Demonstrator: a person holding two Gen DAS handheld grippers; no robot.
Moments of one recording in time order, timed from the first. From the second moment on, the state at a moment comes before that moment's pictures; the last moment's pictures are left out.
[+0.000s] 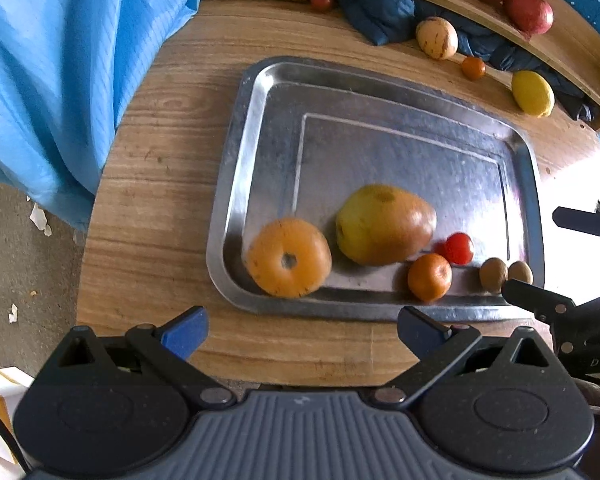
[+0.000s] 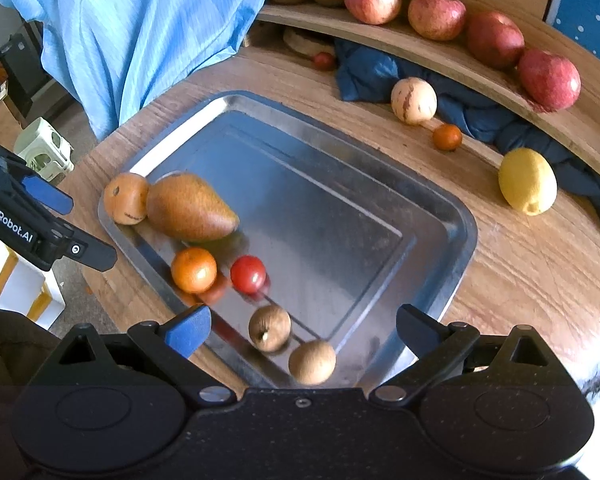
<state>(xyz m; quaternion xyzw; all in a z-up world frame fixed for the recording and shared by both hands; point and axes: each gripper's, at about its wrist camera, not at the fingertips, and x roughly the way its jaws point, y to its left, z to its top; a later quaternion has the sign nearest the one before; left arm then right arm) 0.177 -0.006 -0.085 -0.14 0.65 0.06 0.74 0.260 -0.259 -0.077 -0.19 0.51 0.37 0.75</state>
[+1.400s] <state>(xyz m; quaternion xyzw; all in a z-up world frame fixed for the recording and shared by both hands) 0.307 -0.008 -0.085 -0.09 0.61 0.01 0.79 0.328 -0.238 -0.083 -0.15 0.50 0.32 0.79</state>
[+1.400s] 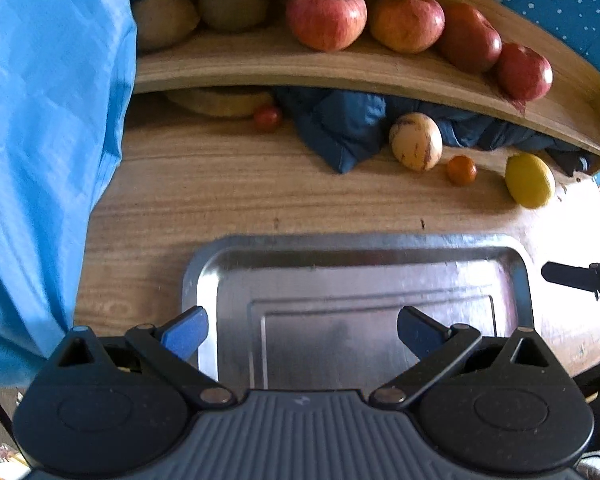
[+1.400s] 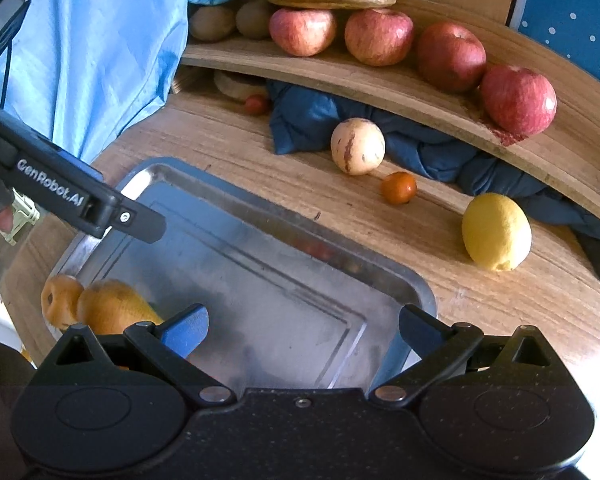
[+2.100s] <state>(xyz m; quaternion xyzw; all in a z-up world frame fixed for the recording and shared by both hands) 0.378 0.018 -0.112 -0.13 0.59 0.07 0.79 0.379 -0.212 -0.090 -0.14 0.48 0.29 0.81</state>
